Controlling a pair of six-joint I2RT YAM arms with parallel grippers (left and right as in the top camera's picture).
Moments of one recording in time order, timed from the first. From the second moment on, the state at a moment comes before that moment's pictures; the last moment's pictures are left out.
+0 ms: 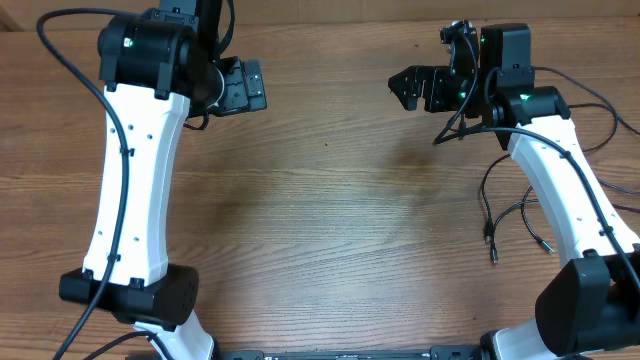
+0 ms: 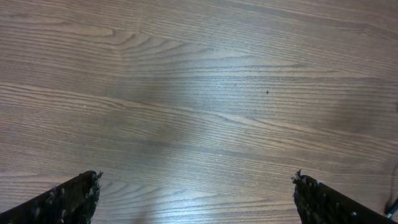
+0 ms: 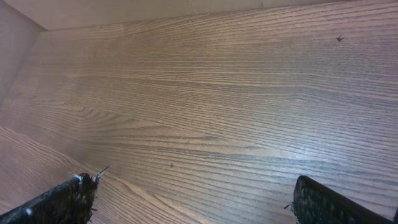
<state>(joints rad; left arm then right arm) -0.21 1.86 2.30 -1.62 -0.04 -0.39 0.11 1.69 1.45 -0.54 -0.44 0.15</state>
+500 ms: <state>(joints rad) -0.21 1.73 2.30 -1.62 -0.04 -0.39 0.11 1.69 1.45 -0.54 -0.44 0.15</state>
